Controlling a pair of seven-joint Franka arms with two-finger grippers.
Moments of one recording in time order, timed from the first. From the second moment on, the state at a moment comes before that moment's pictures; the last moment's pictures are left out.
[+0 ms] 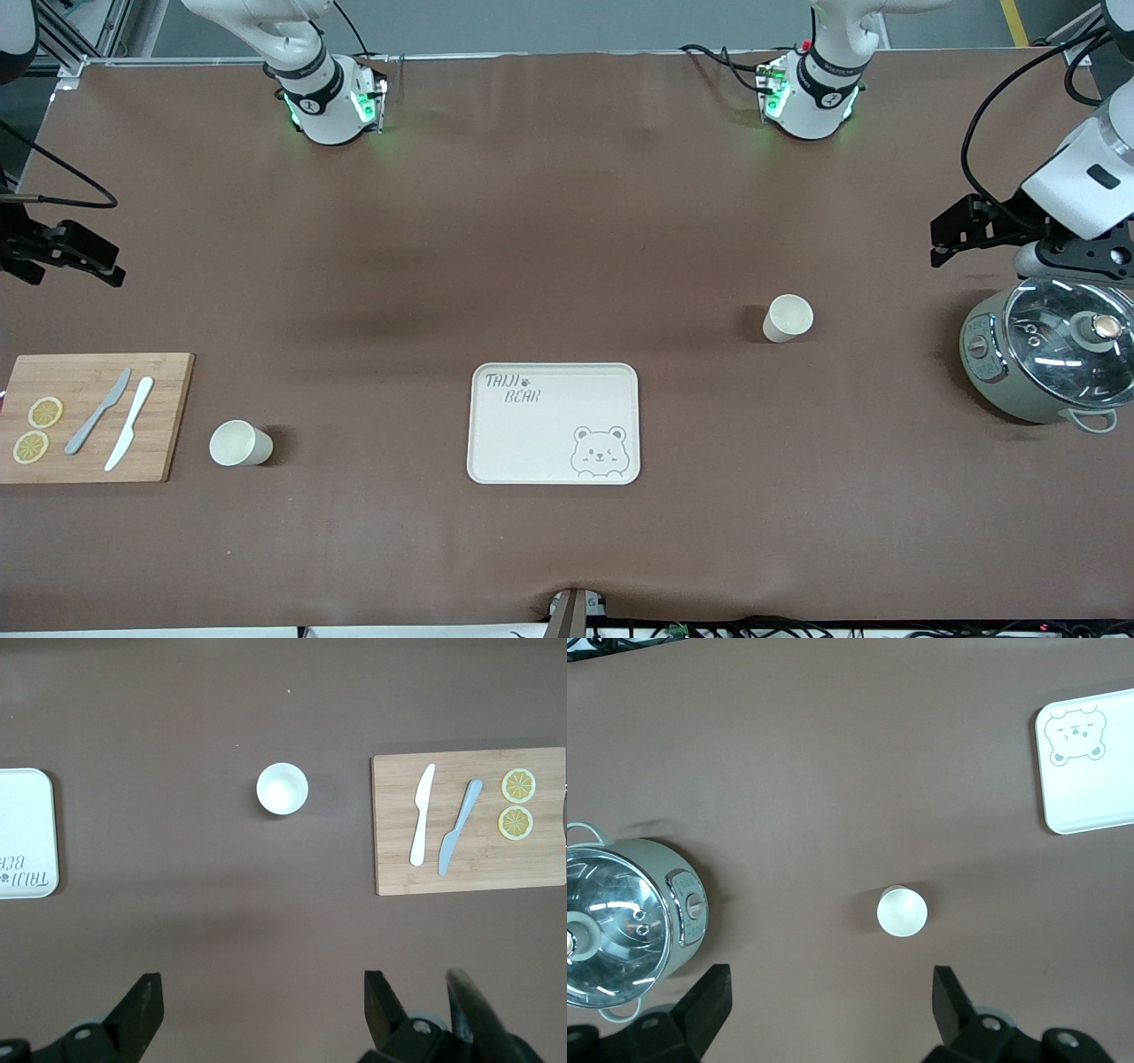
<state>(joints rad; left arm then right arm) -0.05 0.09 -0.08 -1.44 0.02 1.59 0.04 -0.03 0.05 -0.02 -1.54 -0.02 1.67 -0.01</state>
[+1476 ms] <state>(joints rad) -0.07 -0.04 -0.11 -2.39 0.02 2.46 0.04 -0.04 0.06 -0.01 -1.53 -0.02 1.68 -0.01</state>
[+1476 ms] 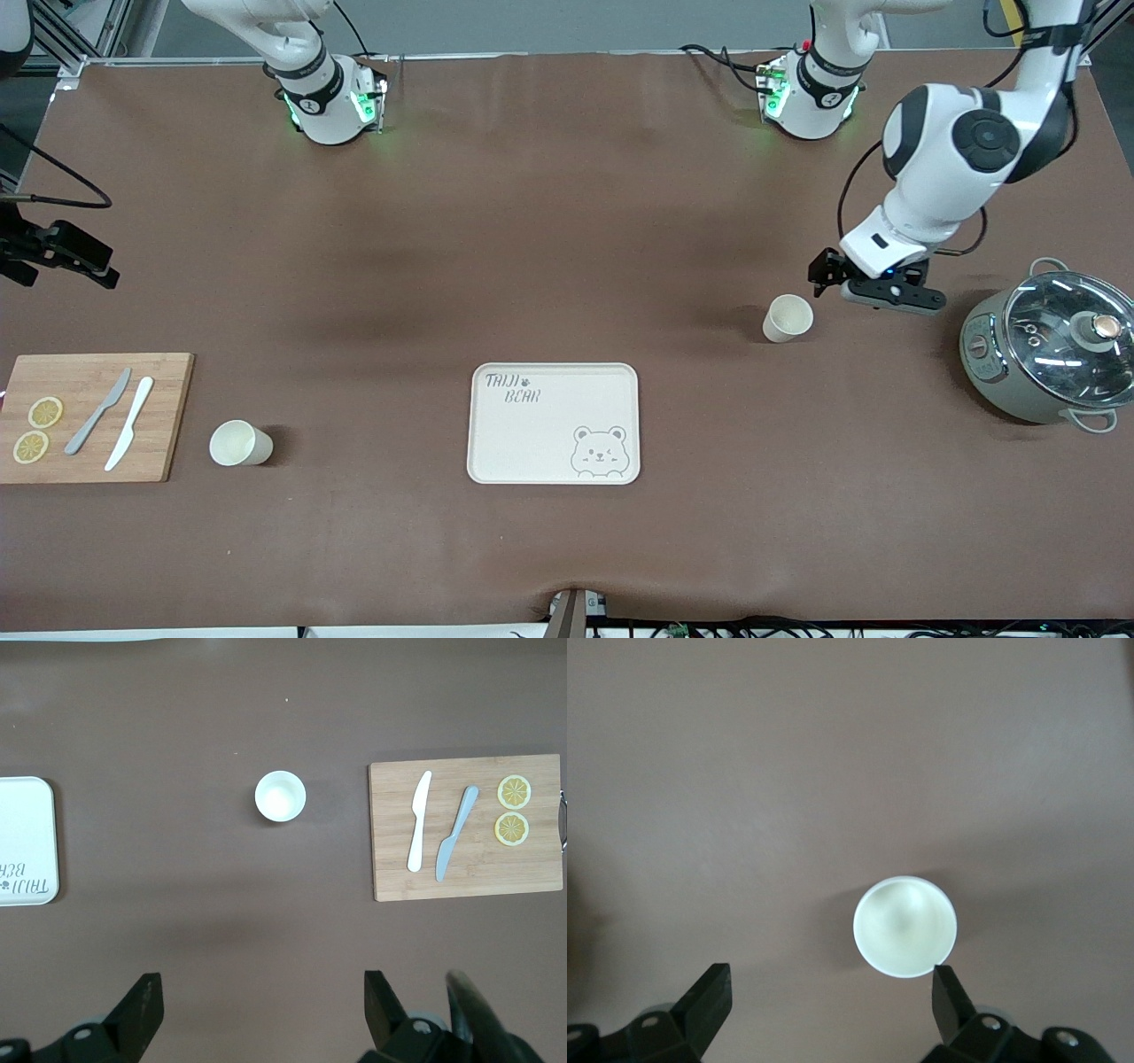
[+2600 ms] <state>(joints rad) -0.07 0.26 -0.11 -2.49 0.02 2.91 0.05 -0.04 0.41 -0.01 -1.54 -0.02 1.98 -0.01</state>
